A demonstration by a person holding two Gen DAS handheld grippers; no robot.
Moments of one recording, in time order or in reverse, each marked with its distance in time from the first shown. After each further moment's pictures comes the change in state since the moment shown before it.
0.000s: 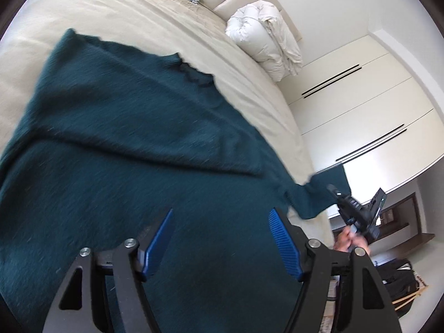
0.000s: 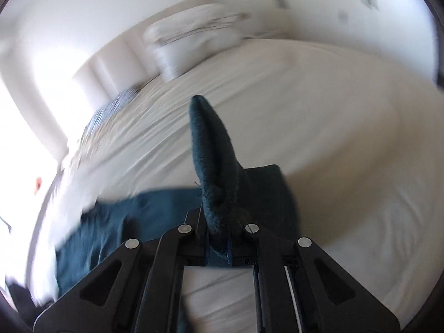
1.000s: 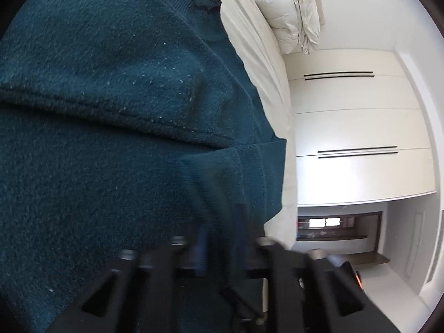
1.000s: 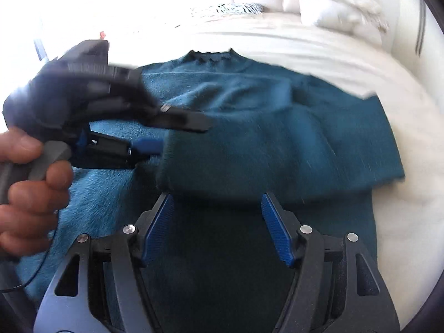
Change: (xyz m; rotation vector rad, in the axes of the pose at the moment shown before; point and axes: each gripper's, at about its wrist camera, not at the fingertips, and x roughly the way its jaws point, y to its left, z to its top) left arm 0.109 0.000 0.011 -0.228 0.252 -0.122; right arm 0.020 0.139 -0.157 -0.374 0.285 0.244
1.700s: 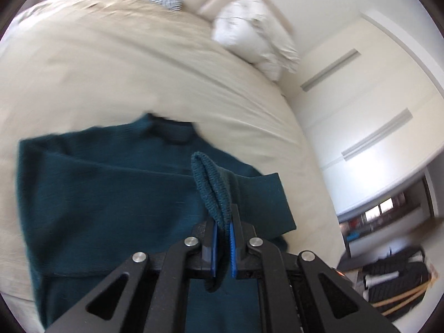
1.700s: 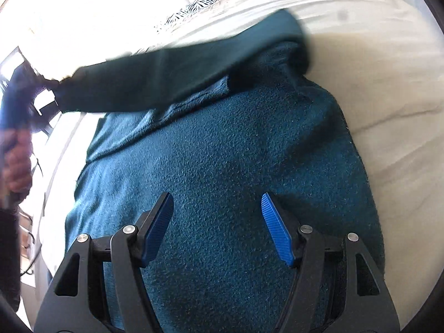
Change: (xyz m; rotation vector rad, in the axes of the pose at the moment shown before) left arm -0.127 -0.051 0.070 0.309 -0.220 0.218; right arm -0.011 -0.069 -0.030 0.323 -0.001 0.137
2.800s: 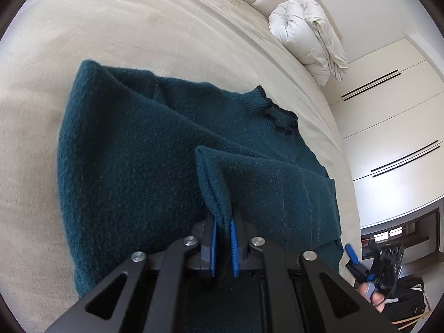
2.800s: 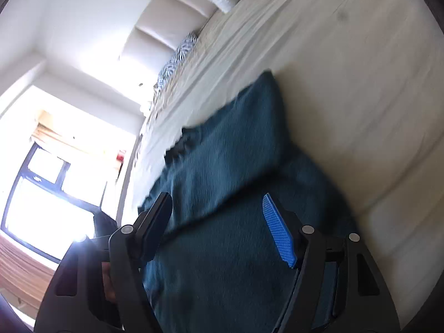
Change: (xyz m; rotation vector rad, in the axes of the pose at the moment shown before) left arm 0.024 0.110 -0.018 -0.136 0.040 0.103; right arm -0.024 -0.062 0.088 0.371 -0.178 0.246
